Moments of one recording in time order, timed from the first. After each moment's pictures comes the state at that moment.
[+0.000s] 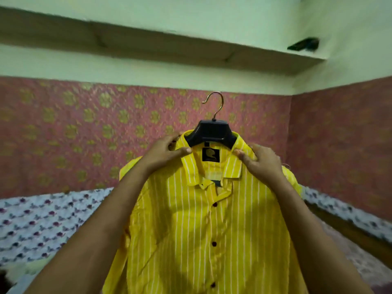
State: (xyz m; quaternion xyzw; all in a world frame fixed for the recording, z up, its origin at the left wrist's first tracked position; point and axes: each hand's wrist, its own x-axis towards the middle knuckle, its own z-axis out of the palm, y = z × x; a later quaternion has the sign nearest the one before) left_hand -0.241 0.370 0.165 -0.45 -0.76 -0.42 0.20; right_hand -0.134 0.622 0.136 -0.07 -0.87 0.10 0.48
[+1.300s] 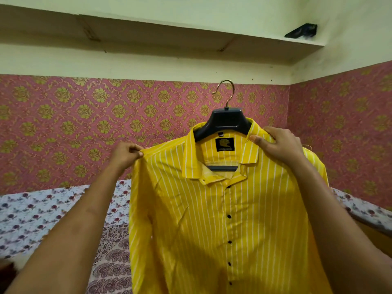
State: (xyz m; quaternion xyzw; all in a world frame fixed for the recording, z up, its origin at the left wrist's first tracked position) left_hand -0.284 0.343 0.133 -0.18 -0.83 -0.50 0.18; right_hand -0.092 0.692 0.152 -0.11 -0.89 0.09 0.44
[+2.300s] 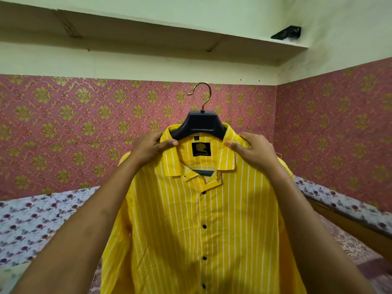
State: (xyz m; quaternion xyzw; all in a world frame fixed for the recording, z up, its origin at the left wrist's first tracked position) left_hand -0.273 0.415 0.157 -0.43 -0.79 -0.33 0.29; right_hand -0.114 0.676 0.137 -0.06 -0.89 0.13 0.44
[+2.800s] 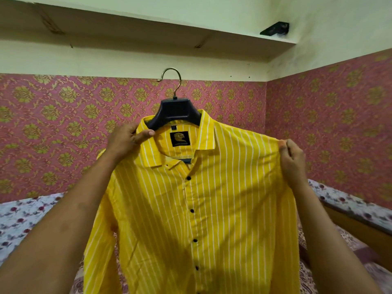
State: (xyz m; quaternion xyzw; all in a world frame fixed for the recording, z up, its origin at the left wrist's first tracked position) left_hand -0.286 0.409 0.169 -0.38 -0.79 -0.35 0.32; right_hand -0.075 0.764 0.087 -0.12 -0.72 0.36 0.58
